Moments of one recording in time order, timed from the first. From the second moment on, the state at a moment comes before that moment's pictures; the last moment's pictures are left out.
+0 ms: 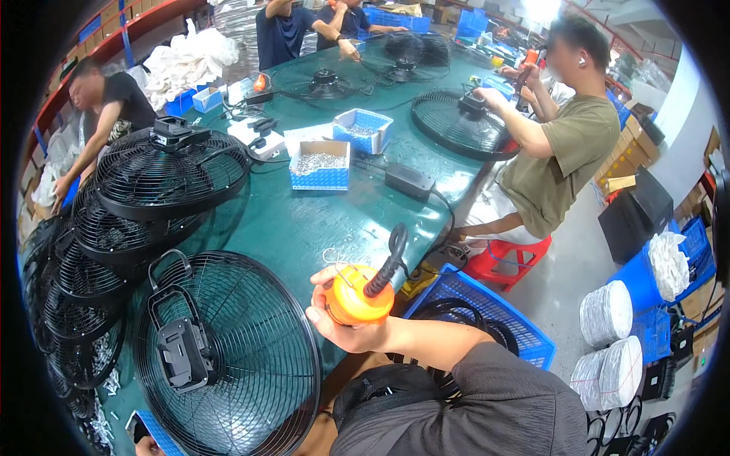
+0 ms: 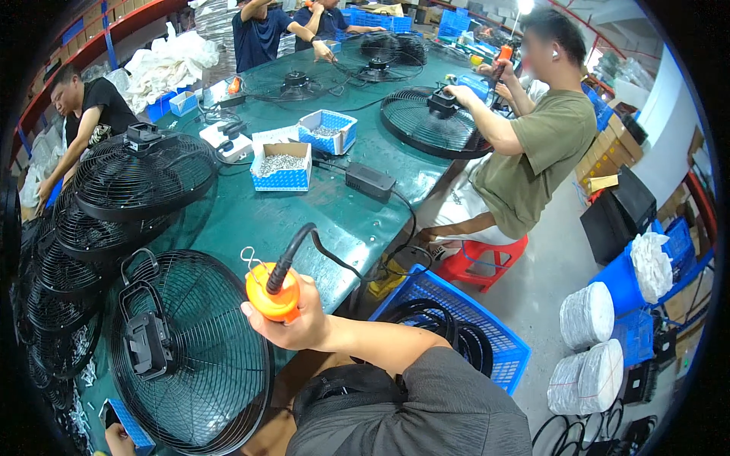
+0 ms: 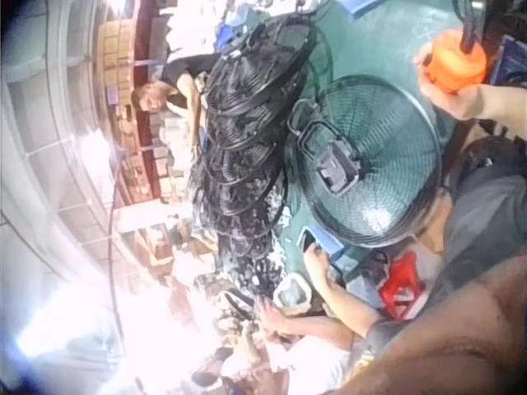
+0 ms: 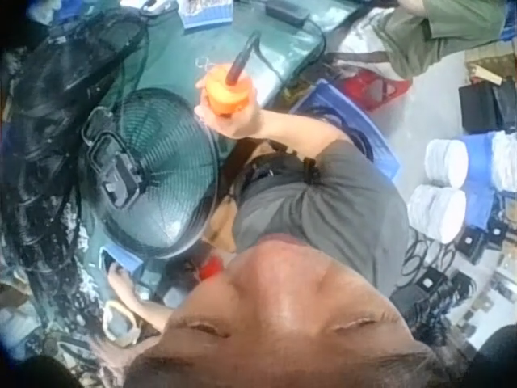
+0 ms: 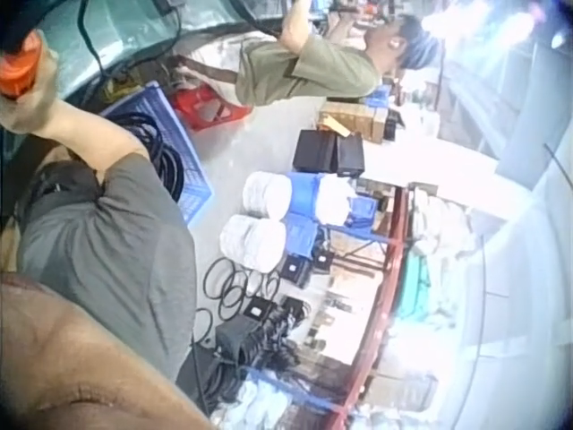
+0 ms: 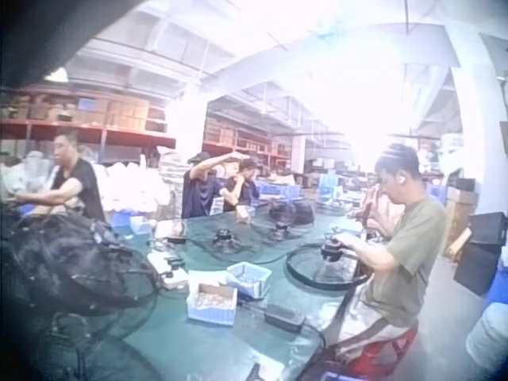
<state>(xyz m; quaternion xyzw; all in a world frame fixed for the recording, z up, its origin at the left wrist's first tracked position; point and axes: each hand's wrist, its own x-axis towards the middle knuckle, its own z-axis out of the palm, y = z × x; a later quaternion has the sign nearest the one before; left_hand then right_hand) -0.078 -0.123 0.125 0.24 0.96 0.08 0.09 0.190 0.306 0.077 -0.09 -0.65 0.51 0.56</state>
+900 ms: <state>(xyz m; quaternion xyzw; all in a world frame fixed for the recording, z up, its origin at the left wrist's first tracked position) 0.015 -0.142 0.111 0.10 0.77 0.62 -0.04 0.207 0.311 0.120 -0.06 -0.58 0.64 0.50</state>
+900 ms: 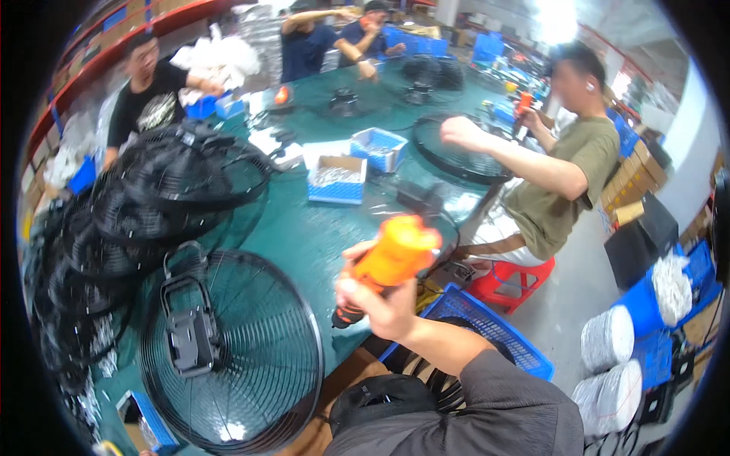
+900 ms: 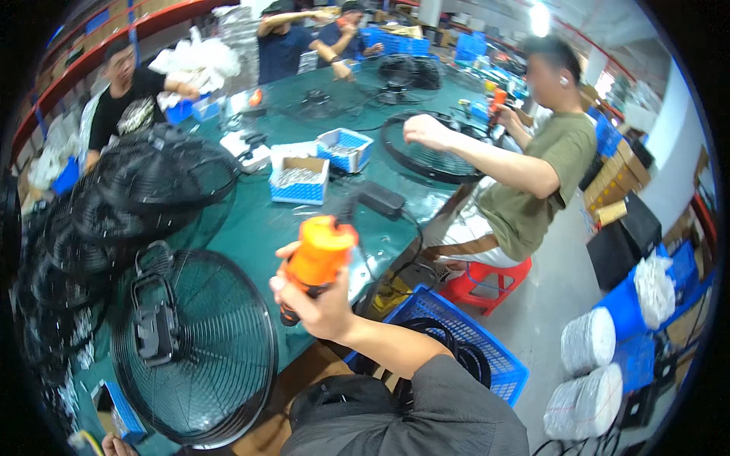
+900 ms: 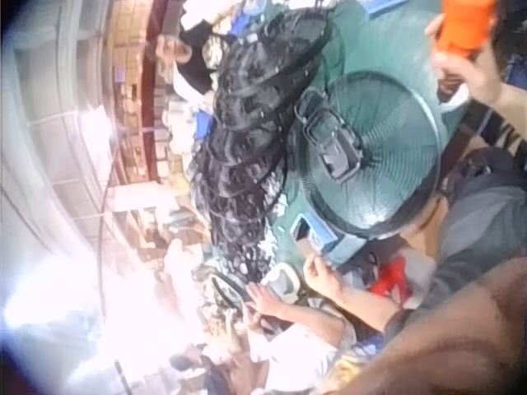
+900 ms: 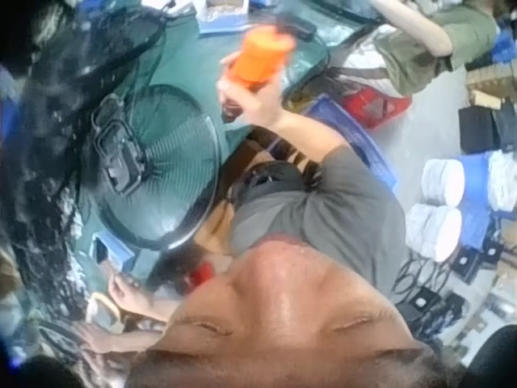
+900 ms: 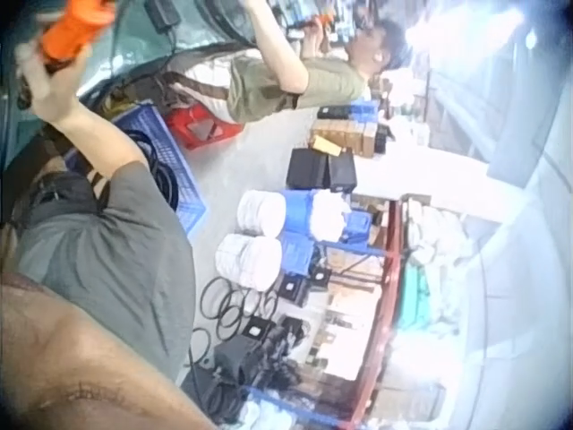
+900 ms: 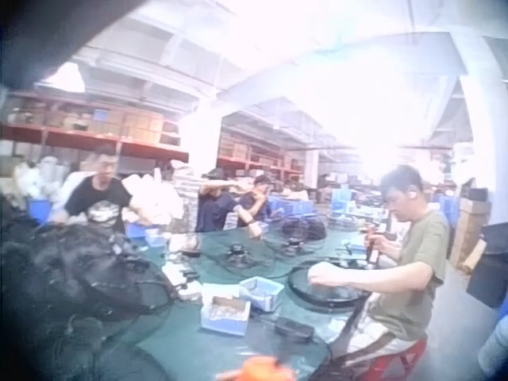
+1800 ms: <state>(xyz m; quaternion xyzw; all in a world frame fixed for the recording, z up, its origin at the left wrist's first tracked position) 0.177 0.001 0.029 -0.05 0.28 0.81 0.52 0.220 0.178 0.137 0.18 -0.49 0.77 0.37</state>
